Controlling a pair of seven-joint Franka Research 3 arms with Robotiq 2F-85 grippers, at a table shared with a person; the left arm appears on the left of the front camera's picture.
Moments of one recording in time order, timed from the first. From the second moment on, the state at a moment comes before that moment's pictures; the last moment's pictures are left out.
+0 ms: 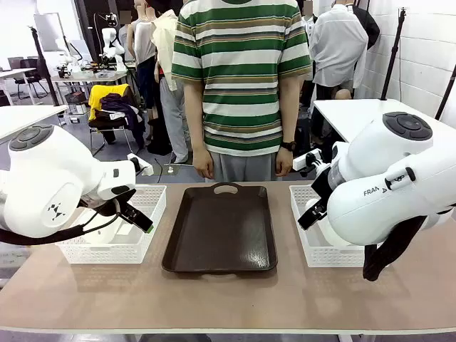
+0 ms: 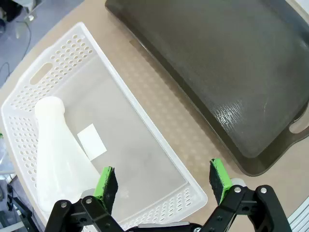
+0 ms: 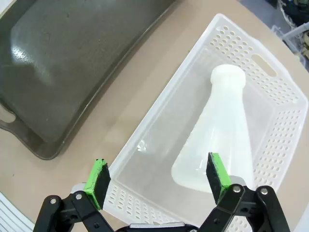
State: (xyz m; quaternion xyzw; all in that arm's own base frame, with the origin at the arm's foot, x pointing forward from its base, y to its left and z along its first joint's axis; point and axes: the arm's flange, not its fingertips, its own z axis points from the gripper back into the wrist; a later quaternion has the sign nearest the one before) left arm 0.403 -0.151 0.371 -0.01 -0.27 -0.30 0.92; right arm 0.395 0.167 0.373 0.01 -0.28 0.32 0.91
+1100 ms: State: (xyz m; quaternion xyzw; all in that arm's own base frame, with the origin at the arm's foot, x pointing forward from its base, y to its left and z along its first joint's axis) left arm 0.403 -0.152 0.371 -0.01 -0.27 -0.30 0.92; right arm 0.395 0.167 0.373 0.01 -0.28 0.32 0.91
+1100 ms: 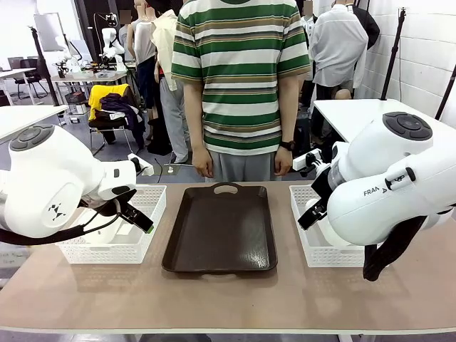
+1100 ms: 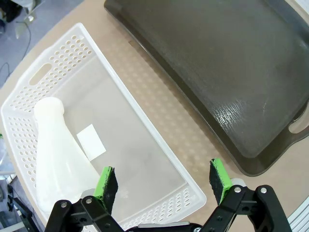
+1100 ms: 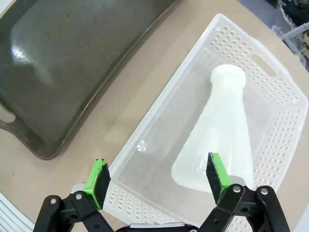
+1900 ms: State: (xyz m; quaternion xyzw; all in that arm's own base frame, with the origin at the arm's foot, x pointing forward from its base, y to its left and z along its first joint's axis) left arm 0.411 -0.121 0.421 -0.03 -0.32 -0.24 0.92; right arm 0.387 0.161 0.414 0.10 -0.25 0.31 0.91
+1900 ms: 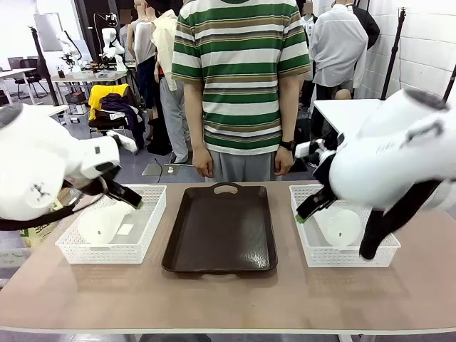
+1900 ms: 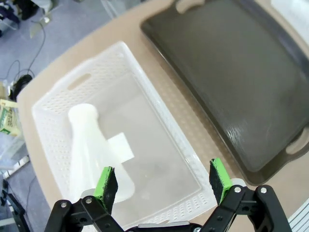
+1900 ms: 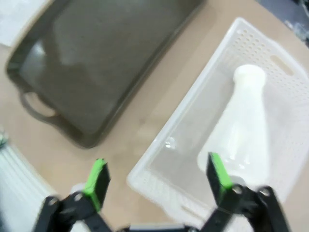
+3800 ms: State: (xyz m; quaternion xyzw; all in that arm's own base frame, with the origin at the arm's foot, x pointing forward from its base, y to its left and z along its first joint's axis) left arm 0.398 0.067 0.433 -0.43 -0.22 -0.10 0.87; right arm 0.438 -0.085 0.453 0.51 -0.14 0.17 0.83
